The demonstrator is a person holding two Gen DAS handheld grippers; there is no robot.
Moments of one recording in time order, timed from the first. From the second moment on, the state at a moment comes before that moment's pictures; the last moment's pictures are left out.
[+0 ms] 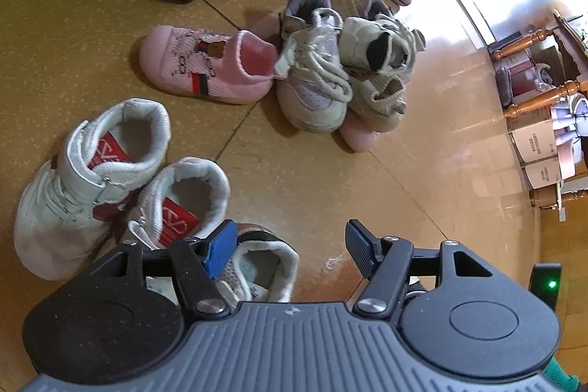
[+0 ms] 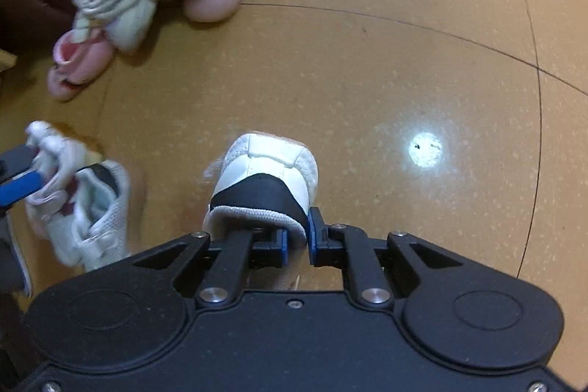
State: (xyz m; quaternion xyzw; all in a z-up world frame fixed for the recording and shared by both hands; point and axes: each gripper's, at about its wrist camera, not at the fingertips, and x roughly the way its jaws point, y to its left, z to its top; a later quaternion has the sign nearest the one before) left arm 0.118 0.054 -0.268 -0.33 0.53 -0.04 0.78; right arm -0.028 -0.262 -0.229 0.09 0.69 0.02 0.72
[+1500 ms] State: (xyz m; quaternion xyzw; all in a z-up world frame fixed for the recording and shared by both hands) left arm 0.163 0.048 -0.165 -0.17 0.41 -0.05 0.89; right arm 0.131 -0.242 -0.009 0.05 0.52 0.08 0.85
